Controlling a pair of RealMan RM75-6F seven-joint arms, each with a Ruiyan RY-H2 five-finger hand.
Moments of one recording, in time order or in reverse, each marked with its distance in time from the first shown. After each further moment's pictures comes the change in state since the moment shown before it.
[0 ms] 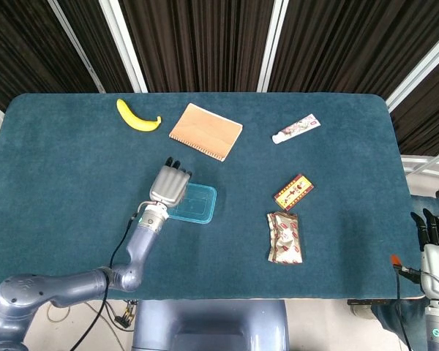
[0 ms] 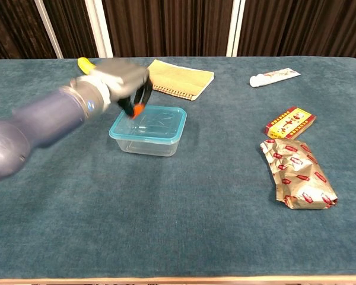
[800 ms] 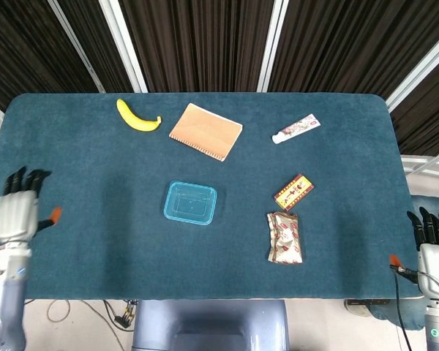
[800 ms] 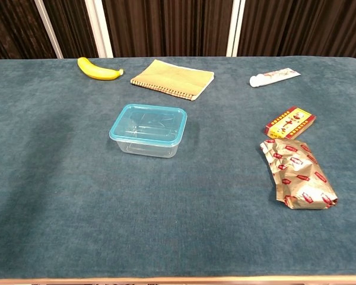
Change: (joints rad) left arm 0.607 0.624 0.182 -0.604 0.169 0.470 -0.453; right arm 0.008 -0.001 -0.012 0.016 -0.042 0.010 -0.050
